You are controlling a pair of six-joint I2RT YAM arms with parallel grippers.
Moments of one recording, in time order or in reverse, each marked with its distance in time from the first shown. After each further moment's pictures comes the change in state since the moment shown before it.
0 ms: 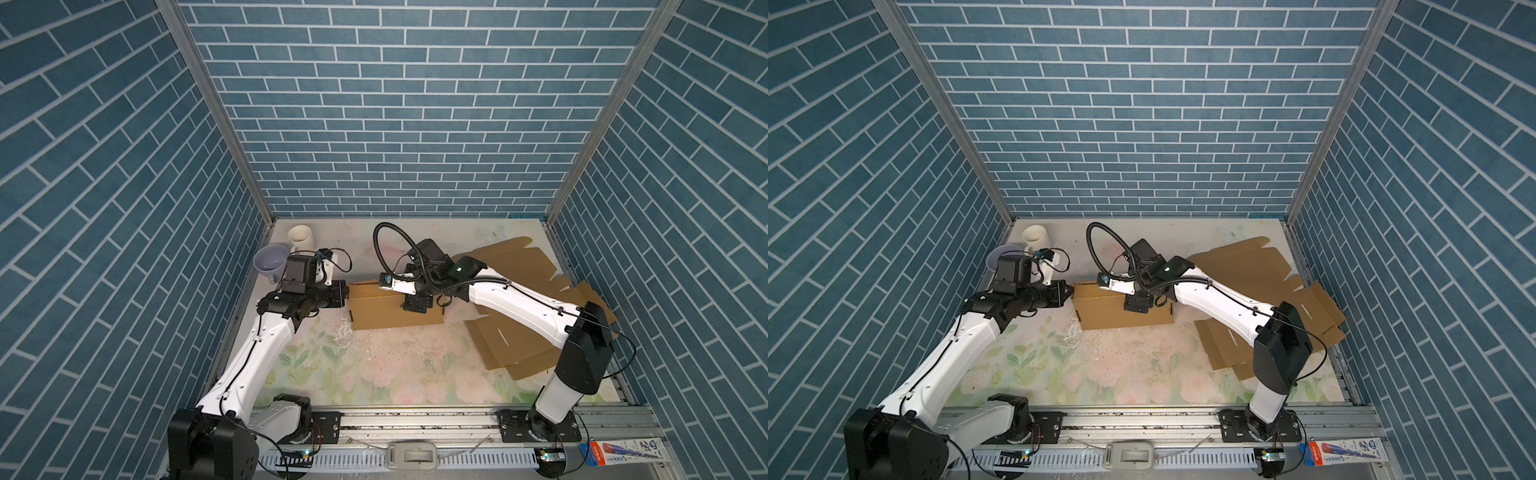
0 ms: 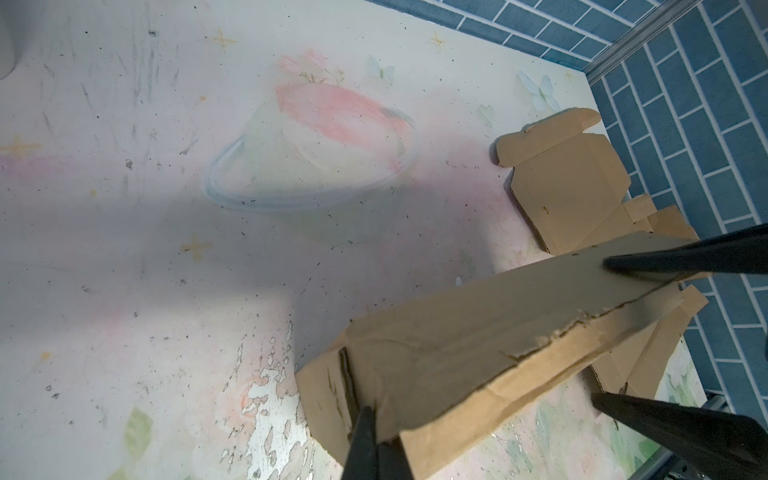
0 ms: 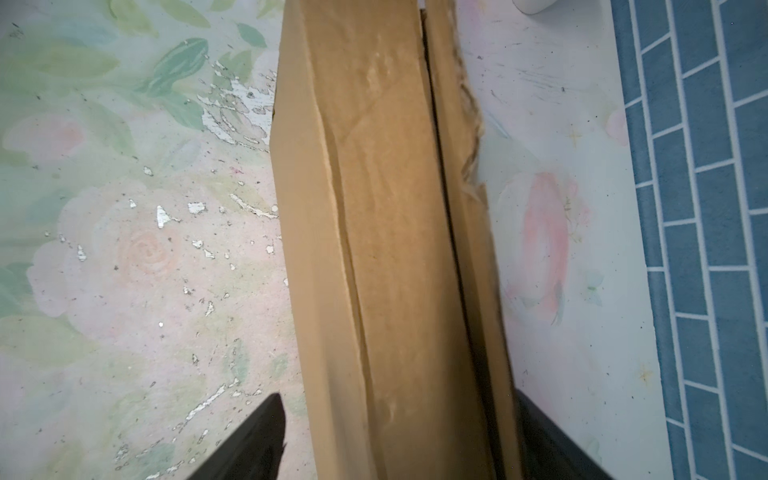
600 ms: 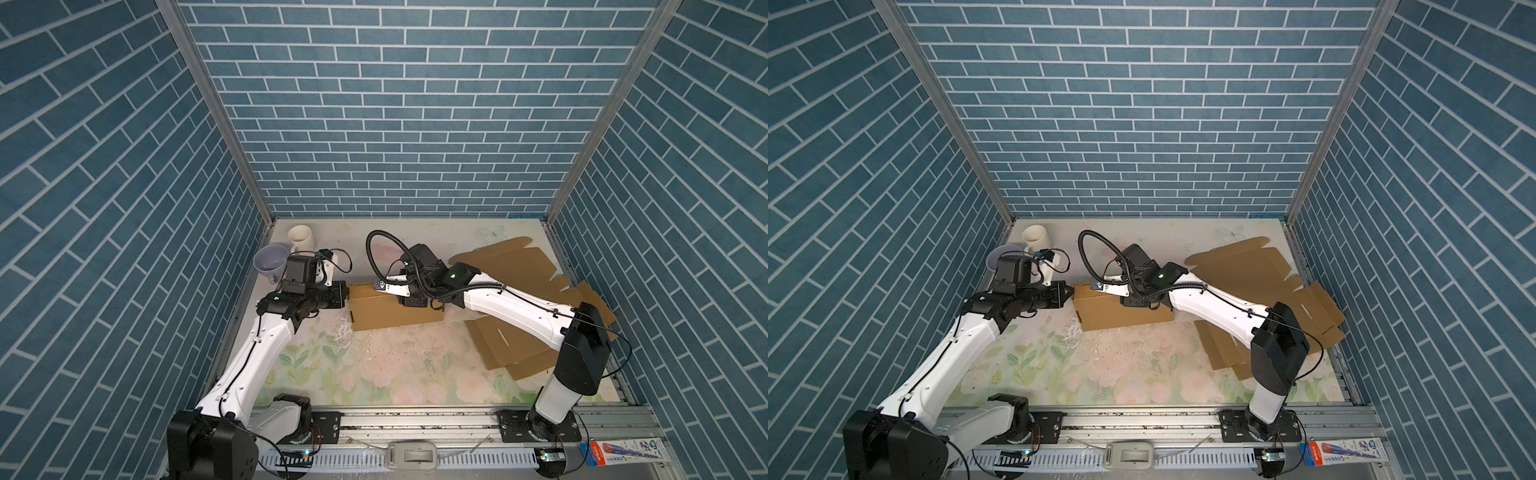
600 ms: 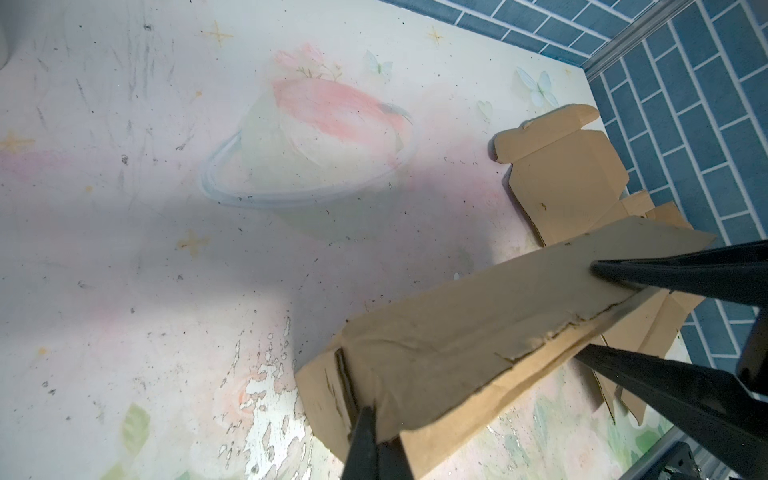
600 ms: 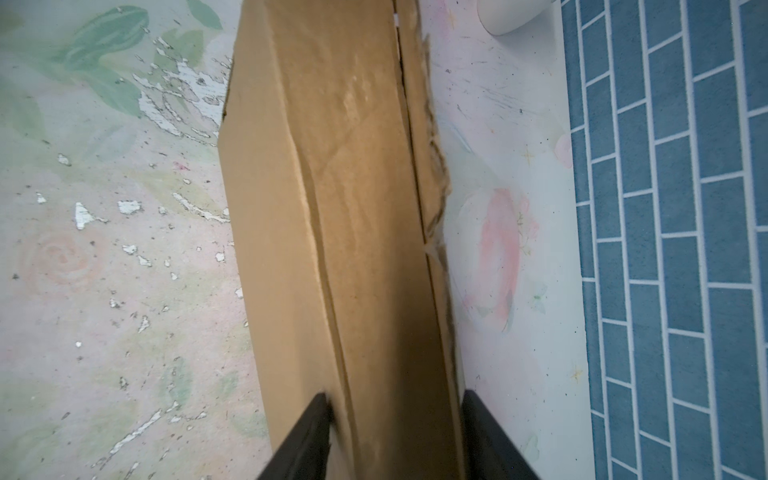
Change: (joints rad) left arm -0.002 -0.010 0.000 -0.016 0.008 0.000; right arm 0.045 -0.001 -0.038 0.117 0.121 -0.050
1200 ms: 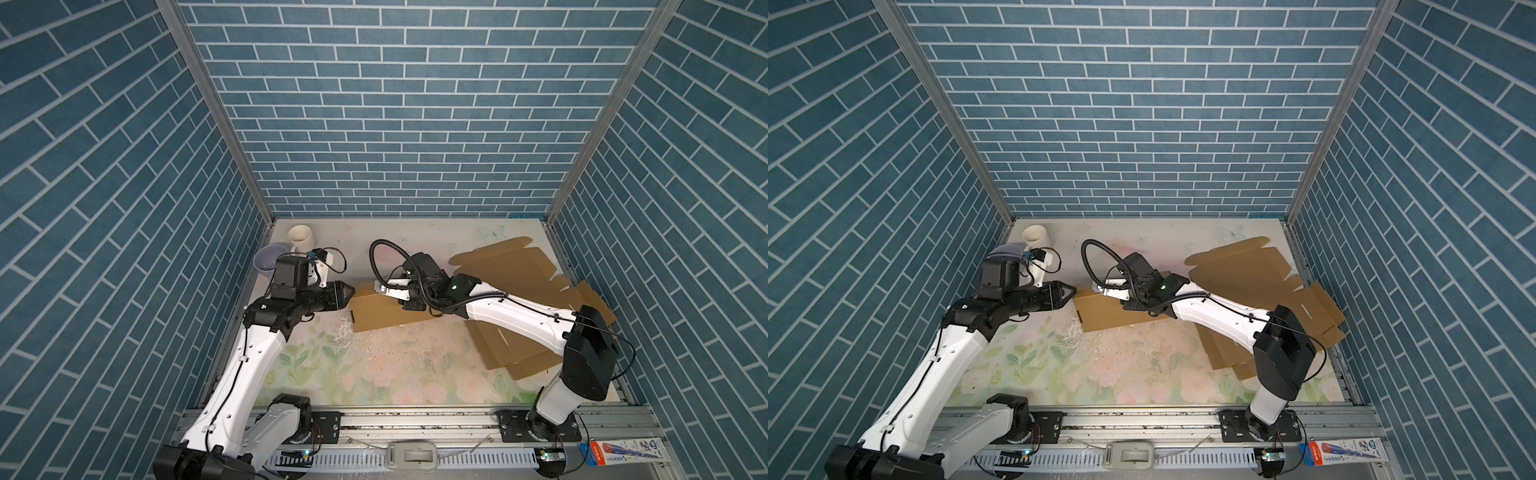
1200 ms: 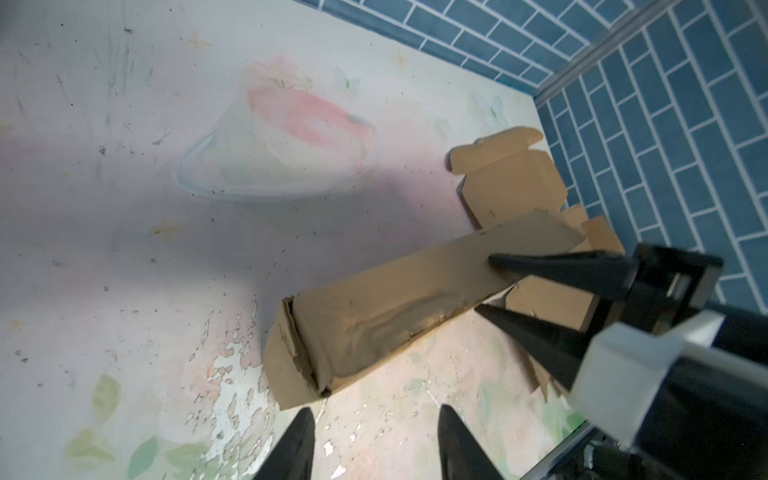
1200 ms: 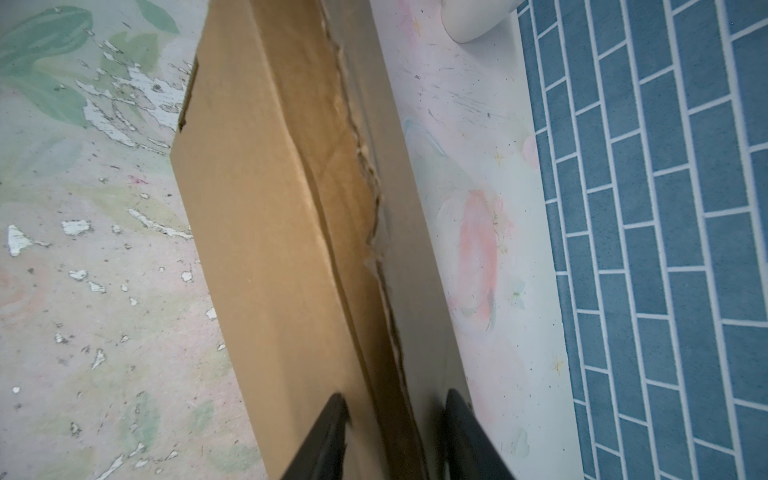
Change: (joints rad) left arm 0.011 -0.084 0.061 -0.083 0.060 -0.093; right arm 0.022 -0.049 -0.140 0.177 0.065 0.047
